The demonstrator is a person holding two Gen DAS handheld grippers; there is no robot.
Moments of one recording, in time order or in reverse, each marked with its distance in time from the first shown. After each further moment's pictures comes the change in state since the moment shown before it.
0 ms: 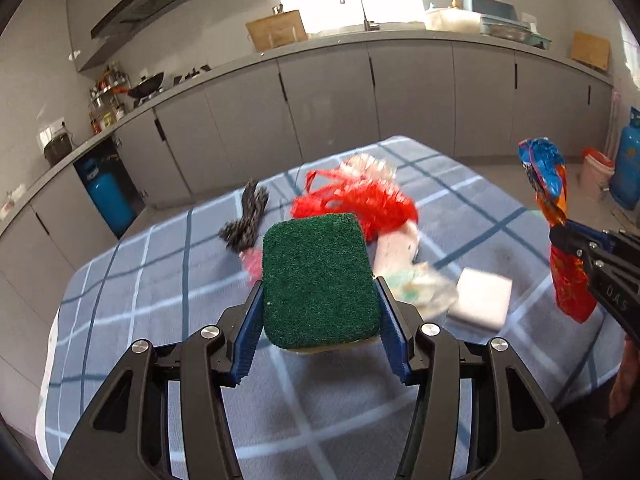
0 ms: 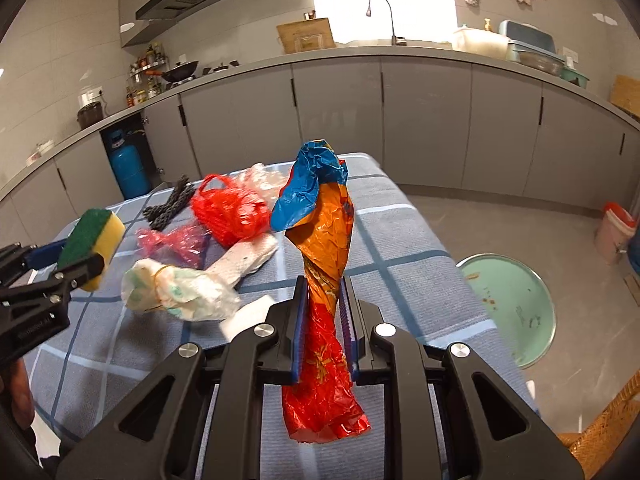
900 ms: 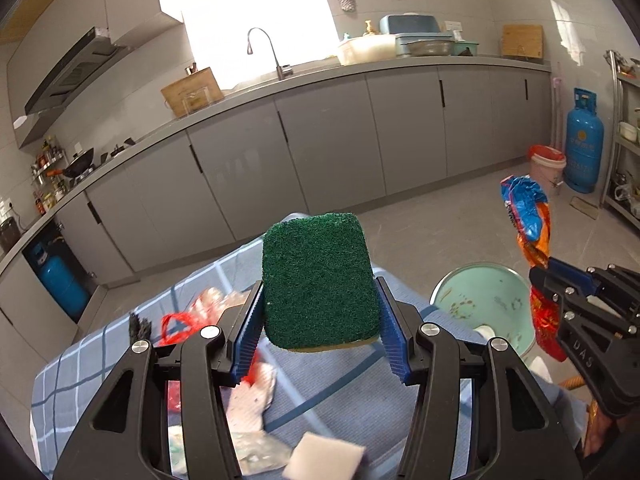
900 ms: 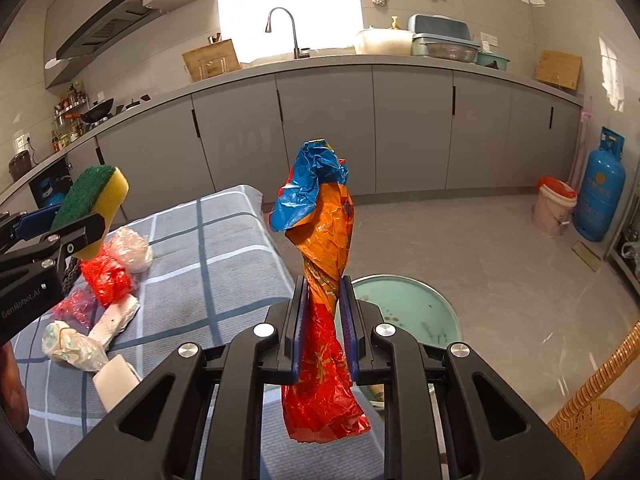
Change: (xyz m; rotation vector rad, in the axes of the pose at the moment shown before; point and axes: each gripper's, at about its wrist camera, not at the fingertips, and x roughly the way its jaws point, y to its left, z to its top) left arm 0.023 -0.154 0.109 0.171 -0.158 -0.165; right arm -0.002 -0.136 0.032 0.150 -0.049 -0.225
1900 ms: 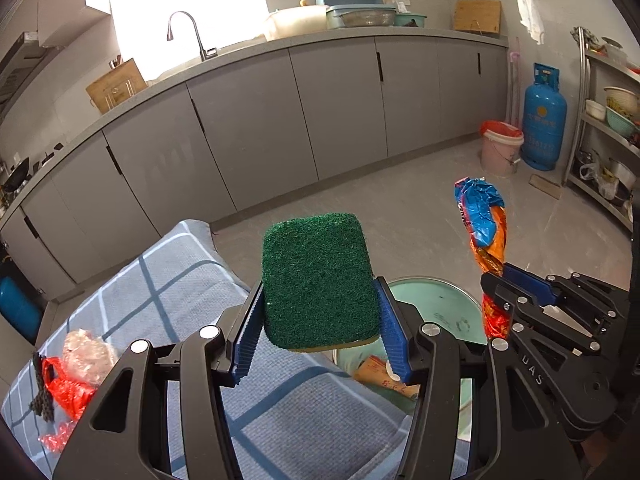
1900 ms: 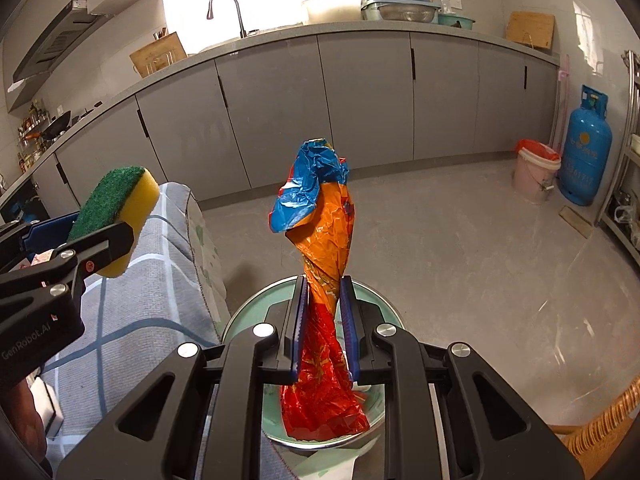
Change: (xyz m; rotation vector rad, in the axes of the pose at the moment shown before) left arm 0.103 -0.119 0.029 0.065 0.079 -0.184; right arm 0.087 -0.101 0.002 0.098 0.076 -0.056
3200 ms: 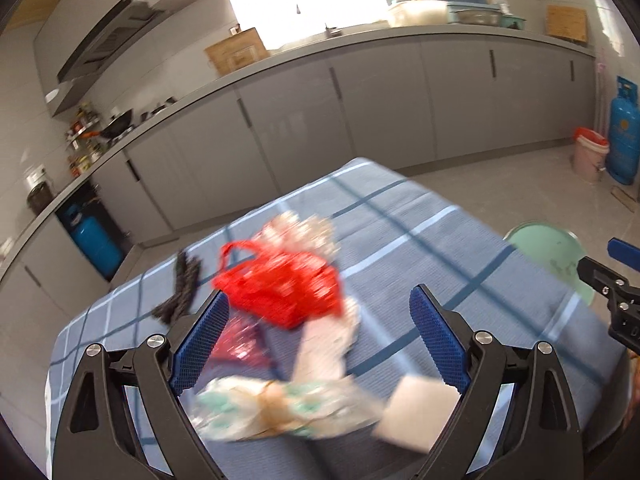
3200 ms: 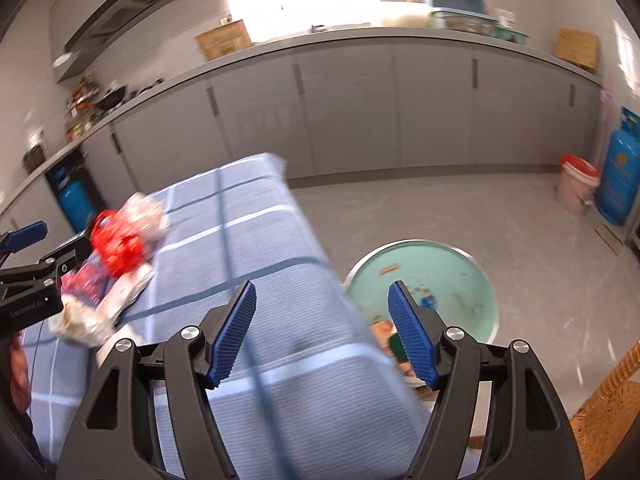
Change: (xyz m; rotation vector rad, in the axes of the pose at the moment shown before) left arm -0.111 0.164 -0.114 -0.147 0.058 0.340; right arm -0.070 0.134 -0.055 -0.136 0.016 0.171
